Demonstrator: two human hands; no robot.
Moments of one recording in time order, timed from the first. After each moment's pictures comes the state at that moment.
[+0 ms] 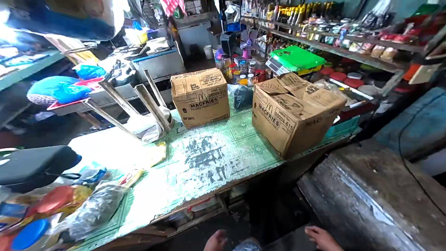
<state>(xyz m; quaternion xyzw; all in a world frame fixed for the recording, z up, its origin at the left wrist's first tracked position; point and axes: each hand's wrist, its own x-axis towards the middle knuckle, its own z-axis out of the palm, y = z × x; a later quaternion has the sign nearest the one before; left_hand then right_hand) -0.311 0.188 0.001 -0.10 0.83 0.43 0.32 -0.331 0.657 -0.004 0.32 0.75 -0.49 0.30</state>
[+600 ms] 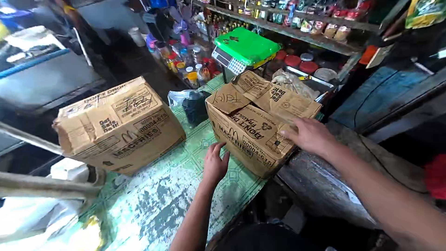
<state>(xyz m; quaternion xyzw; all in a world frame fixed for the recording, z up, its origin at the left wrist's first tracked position) -0.807 0.382 0.193 0.20 0.90 0.38 0.04 -0.725 0.701 0.314 0.13 0.98 -0.15 0.03</state>
